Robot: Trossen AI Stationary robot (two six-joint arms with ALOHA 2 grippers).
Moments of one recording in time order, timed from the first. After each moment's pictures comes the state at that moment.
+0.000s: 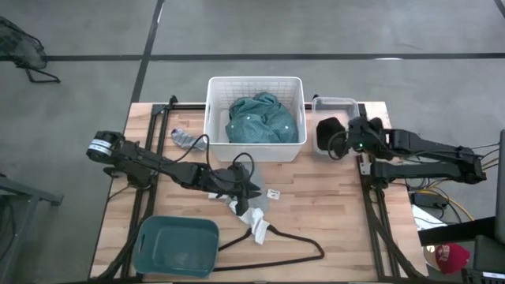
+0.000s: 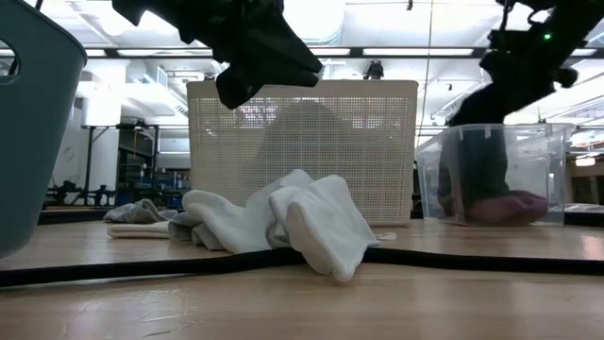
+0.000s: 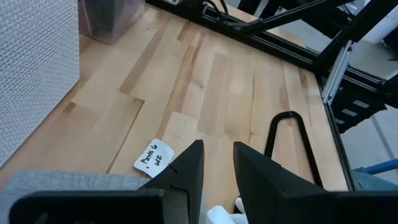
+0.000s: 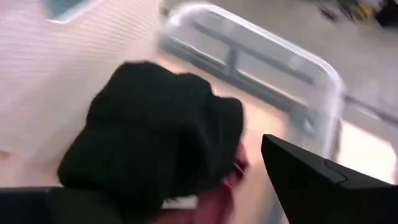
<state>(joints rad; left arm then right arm) -0.22 1.52 0.94 0.12 -0.18 -0.49 -0.22 0.68 0.72 -1.00 0.69 0.59</state>
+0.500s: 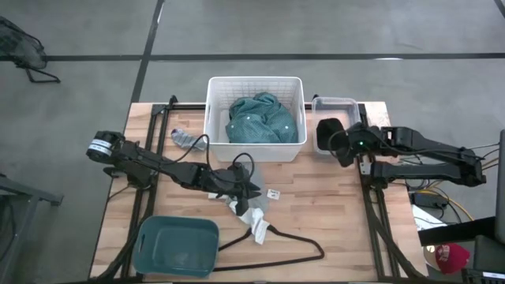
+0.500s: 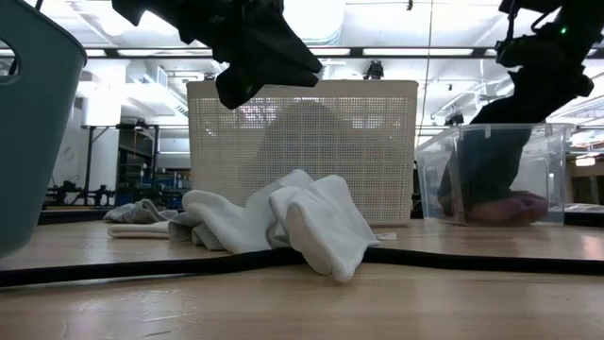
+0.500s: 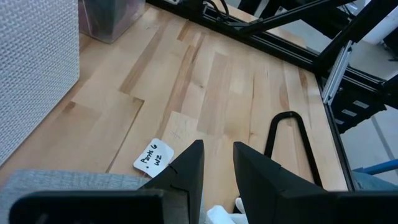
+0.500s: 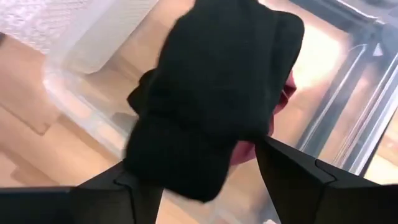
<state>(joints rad) -0.22 1.52 0.94 0.12 -0.18 -0.49 -0.28 0.70 0.77 -1.18 0.33 0.64</state>
